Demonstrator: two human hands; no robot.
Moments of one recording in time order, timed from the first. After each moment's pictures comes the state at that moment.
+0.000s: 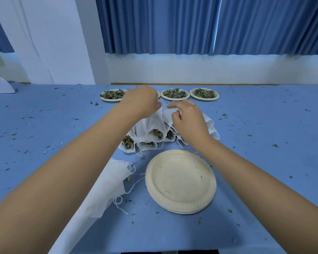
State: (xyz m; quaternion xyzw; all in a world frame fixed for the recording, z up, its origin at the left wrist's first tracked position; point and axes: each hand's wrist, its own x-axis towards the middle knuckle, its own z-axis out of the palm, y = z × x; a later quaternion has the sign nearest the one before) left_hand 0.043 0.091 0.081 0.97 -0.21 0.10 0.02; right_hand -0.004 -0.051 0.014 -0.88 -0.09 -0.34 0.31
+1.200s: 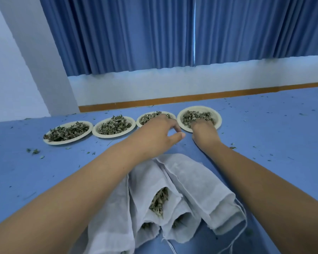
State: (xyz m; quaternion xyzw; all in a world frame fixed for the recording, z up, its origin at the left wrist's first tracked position) left_hand 0.199 -0.030 0.028 0.91 -0.36 0.01 0.21; right_hand 0.264 -0.242 -0.068 -0.98 0.07 -0.18 -0.04
